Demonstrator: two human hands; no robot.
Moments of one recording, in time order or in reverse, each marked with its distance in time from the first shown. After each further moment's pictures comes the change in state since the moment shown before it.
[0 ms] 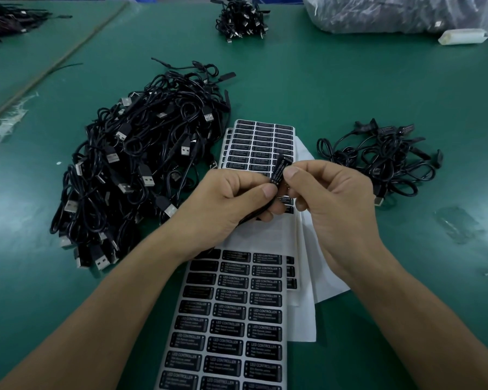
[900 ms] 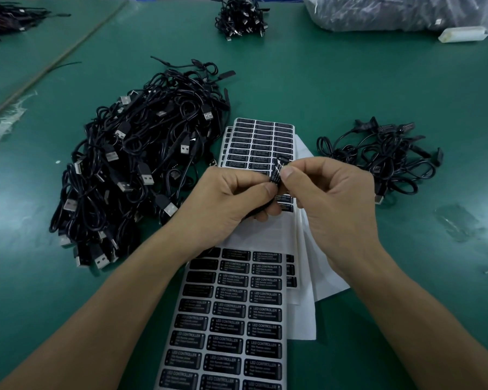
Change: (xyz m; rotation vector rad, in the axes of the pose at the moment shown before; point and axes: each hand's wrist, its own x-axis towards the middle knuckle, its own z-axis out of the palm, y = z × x) left_hand 0.000 0.000 0.003 0.031 0.070 0.033; right_hand 0.001 0.004 -0.001 -0.167 0.025 -0.087
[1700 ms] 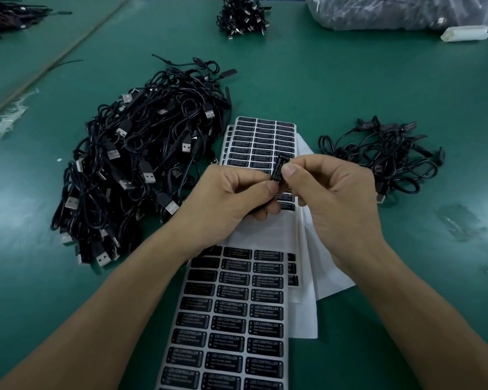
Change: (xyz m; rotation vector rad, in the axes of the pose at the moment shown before) left_hand -0.002 0.001 0.000 0.023 0.014 -0.005; right_hand 0.002 -0.001 -0.002 -0.026 -0.081 -0.043
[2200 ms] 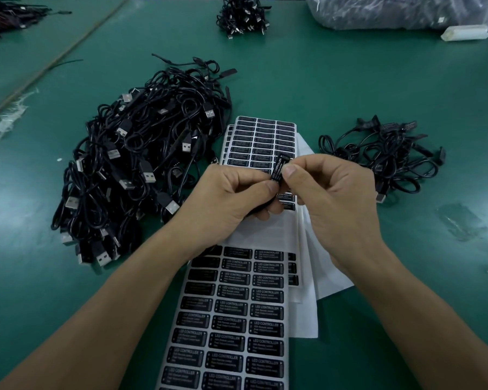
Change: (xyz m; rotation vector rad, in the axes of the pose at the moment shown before) left_hand 0.001 -0.005 0.000 -0.029 0.001 0.004; right_hand -0.001 0.001 0.002 -0.011 0.036 -0.001
